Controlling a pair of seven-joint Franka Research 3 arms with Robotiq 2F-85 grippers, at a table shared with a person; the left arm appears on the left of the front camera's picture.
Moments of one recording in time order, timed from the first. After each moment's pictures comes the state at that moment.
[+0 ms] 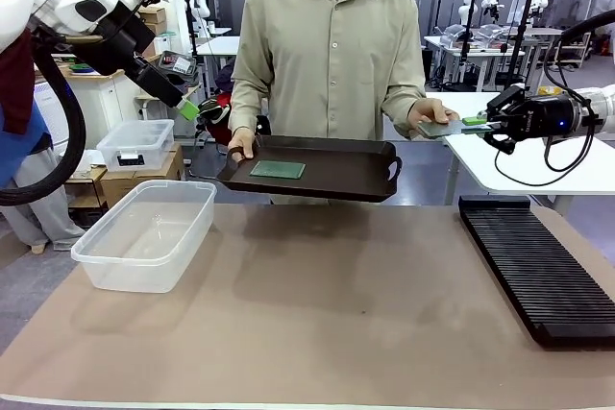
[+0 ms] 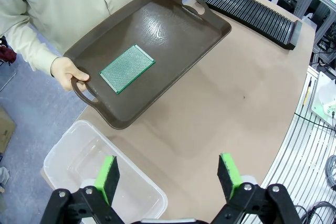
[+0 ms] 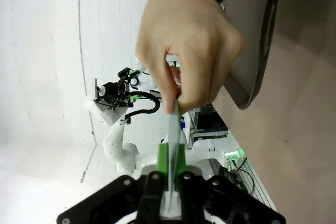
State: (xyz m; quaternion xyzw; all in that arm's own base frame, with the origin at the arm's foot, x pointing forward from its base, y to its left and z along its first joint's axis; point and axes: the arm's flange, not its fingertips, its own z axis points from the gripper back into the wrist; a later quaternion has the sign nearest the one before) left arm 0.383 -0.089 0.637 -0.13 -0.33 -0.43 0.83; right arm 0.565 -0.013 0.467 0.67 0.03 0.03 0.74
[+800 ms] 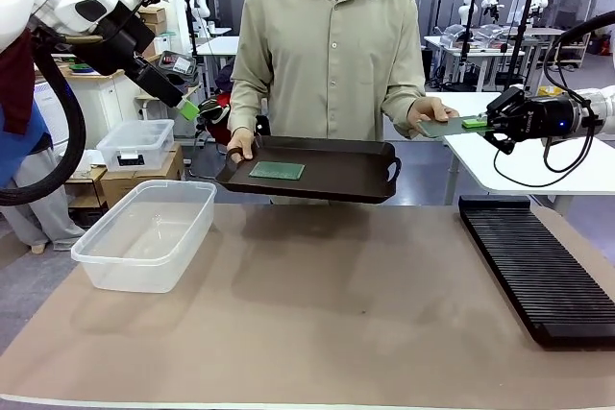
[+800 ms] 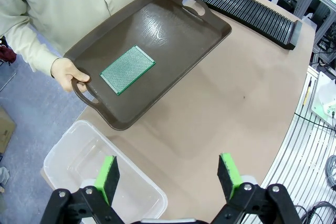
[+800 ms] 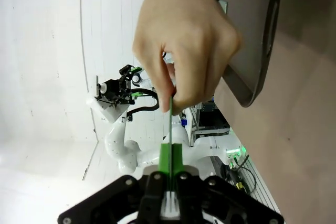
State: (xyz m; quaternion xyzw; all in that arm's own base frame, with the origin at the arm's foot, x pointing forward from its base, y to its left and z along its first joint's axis) left arm 0.383 -0.089 0.637 -0.13 -0.33 -0.43 0.83; right arm 0.564 -0.012 0.466 0.68 0.03 0.03 0.74
